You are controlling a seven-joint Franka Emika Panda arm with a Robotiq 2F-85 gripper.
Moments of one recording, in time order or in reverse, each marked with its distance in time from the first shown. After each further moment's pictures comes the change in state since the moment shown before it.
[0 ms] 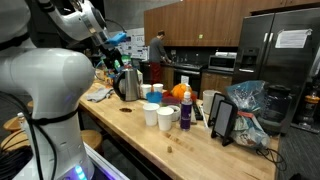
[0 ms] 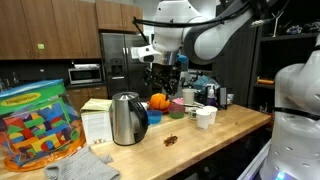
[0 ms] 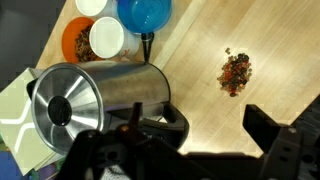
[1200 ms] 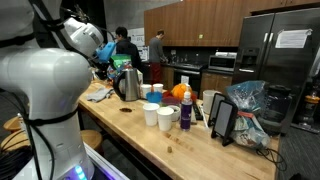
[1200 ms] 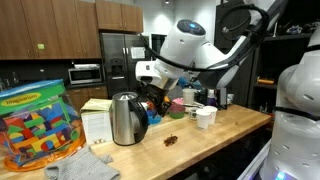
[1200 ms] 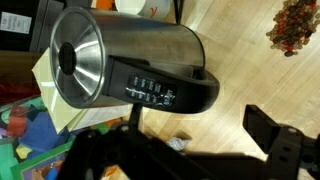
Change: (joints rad) arm -0.129 0.100 0.167 -0.074 -0.595 0.366 0.729
